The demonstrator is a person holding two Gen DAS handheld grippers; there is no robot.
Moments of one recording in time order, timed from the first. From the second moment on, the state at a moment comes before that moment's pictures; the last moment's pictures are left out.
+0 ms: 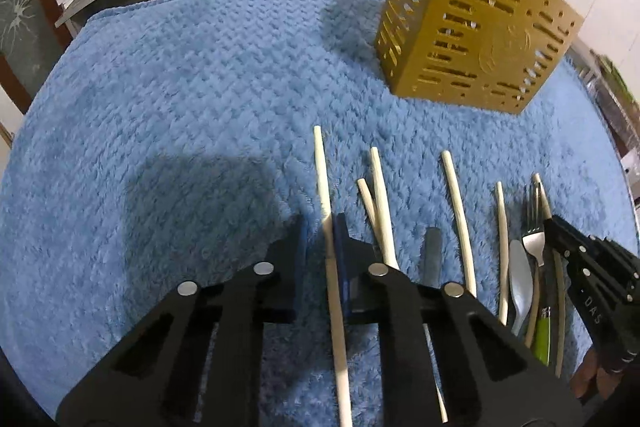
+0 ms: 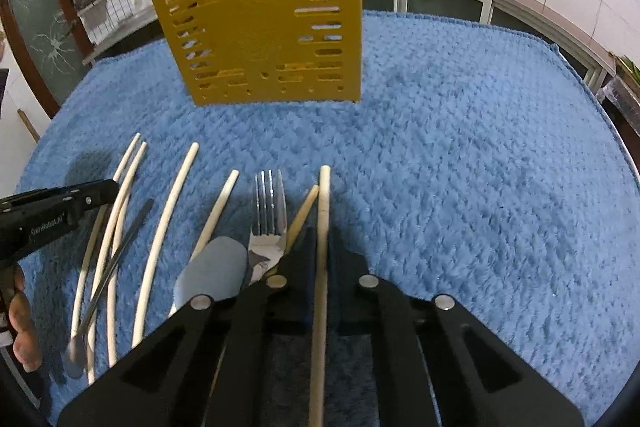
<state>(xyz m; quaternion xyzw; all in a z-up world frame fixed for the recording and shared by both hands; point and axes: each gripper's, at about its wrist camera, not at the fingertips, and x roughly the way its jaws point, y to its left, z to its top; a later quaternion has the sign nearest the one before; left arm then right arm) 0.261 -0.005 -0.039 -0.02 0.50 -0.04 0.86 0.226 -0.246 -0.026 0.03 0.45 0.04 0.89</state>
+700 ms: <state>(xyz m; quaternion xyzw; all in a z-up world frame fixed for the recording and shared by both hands) 0.258 -0.019 -0.039 0.04 0.49 -0.03 0.87 0.236 -0.235 -0.028 -0.01 0.44 0.03 0.90</state>
